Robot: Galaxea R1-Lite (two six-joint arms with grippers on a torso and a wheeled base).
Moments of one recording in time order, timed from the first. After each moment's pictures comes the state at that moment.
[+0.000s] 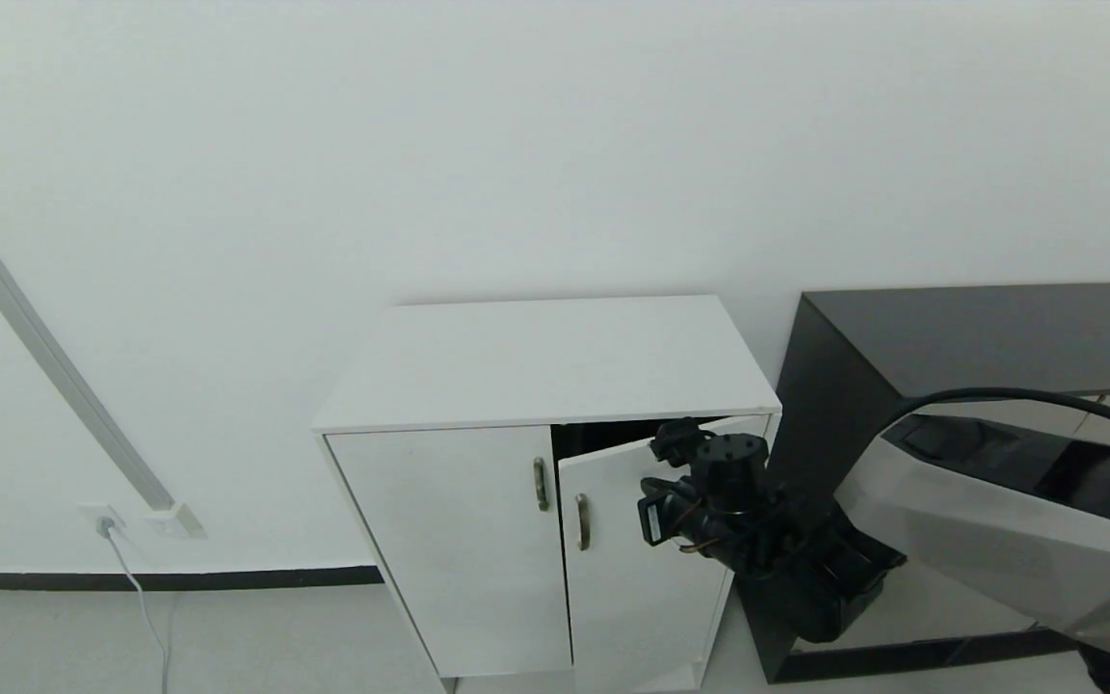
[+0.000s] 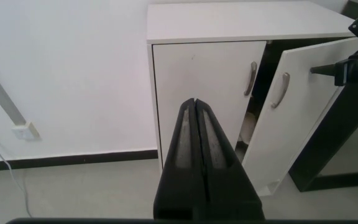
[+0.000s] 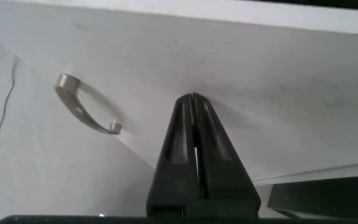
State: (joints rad) left arm 0.00 0.00 0.00 0.00 0.00 0.01; right arm 0.63 2.39 -1.08 -0.99 -0.13 0.05
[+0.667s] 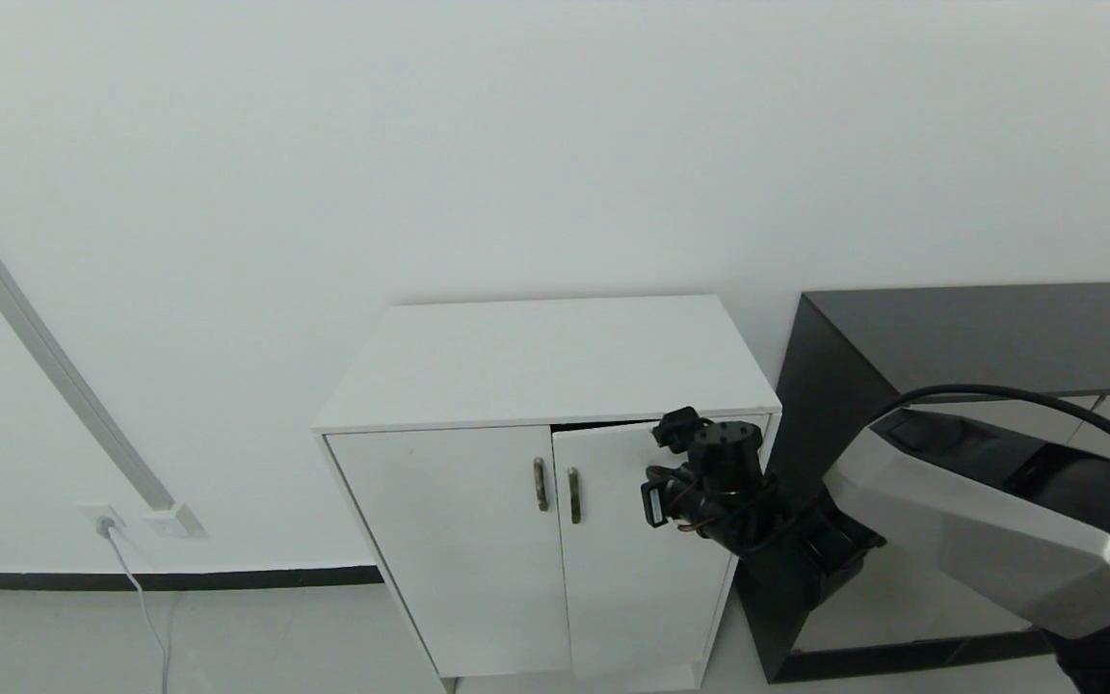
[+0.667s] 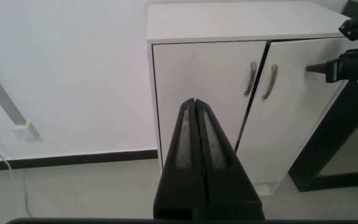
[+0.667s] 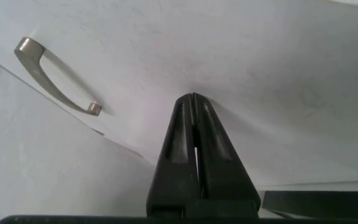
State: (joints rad) left arm 0.00 0.00 0.00 0.00 0.00 0.00; right arm 0.58 2.45 -1.22 -0.91 -0.12 0.04
